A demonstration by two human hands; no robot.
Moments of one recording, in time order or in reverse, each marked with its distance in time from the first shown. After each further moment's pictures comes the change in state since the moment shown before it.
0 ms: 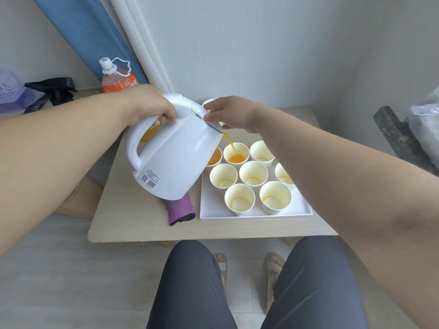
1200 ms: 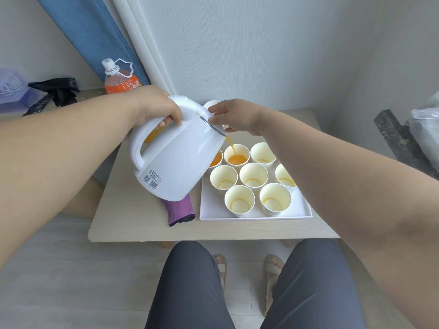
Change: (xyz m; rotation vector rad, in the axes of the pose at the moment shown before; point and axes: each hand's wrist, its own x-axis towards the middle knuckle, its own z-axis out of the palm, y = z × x) left_hand -0.006 0.009 0.004 0.034 0.010 -0.004; right_hand 0.006 0.011 -0.004 0.011 -0.023 0.008
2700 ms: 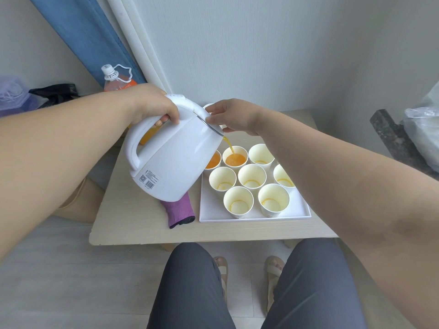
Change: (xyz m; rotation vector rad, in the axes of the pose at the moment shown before) left_hand 0.001 0.004 -0.008 0.058 0.001 0.008; right_hand -0.003 -0.003 -0.003 0.034 0.008 -0.020
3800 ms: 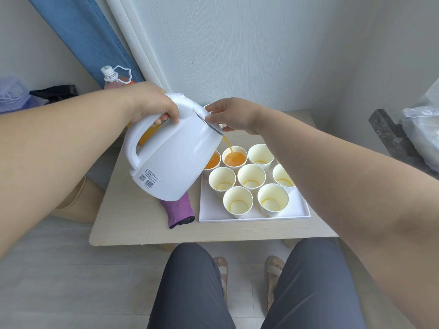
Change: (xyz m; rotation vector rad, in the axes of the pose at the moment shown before) left_hand -0.006 0.006 -0.003 0.025 0.012 0.005; right_hand -0.004 -0.003 -0.002 -0.017 0.017 -0.001
